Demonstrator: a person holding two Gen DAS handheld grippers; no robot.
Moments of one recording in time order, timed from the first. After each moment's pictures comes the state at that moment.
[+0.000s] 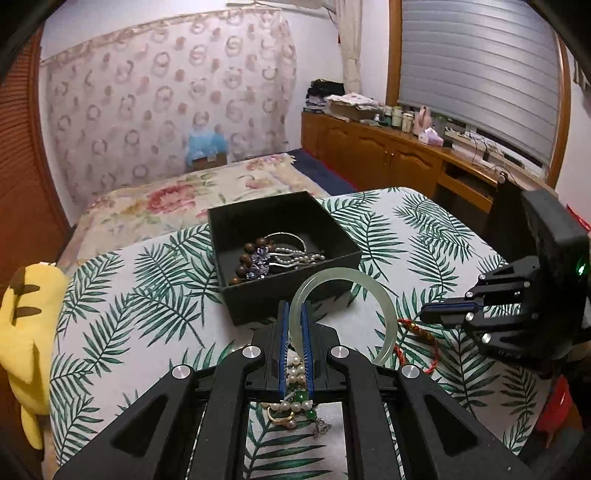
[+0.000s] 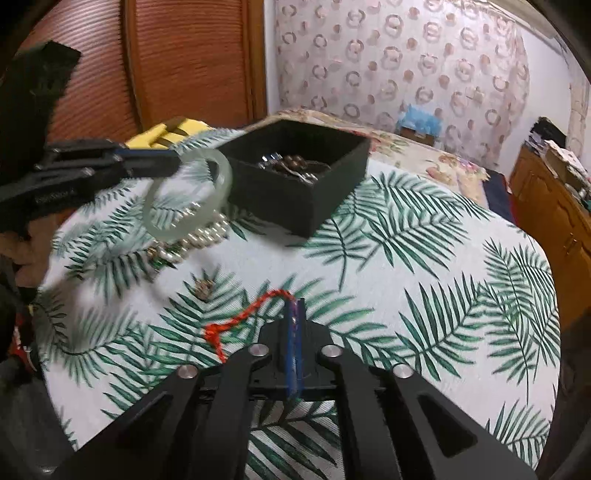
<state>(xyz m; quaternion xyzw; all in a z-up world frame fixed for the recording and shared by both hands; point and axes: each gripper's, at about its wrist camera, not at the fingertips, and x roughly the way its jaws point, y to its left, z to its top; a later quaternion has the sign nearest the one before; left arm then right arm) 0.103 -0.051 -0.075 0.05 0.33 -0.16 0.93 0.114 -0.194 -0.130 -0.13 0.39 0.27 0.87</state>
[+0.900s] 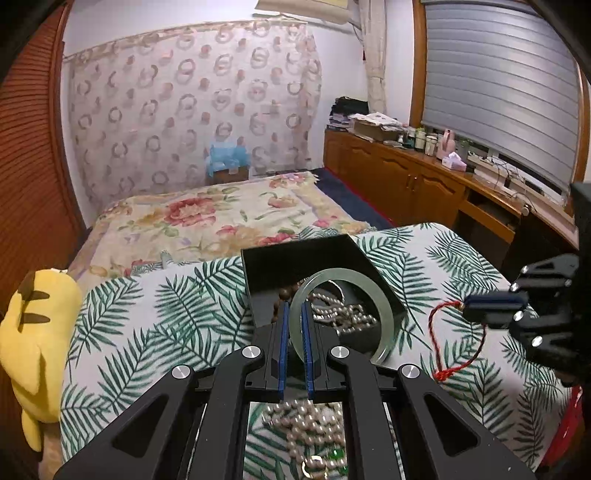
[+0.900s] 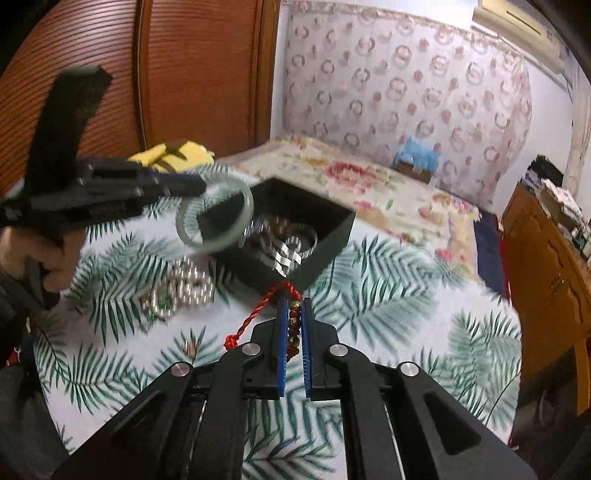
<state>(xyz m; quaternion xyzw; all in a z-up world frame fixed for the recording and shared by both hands) 0.150 -0.037 -0.058 0.03 0.31 -0.13 0.94 0.142 -0.193 -0.071 -0.15 0.32 0.28 0.89</state>
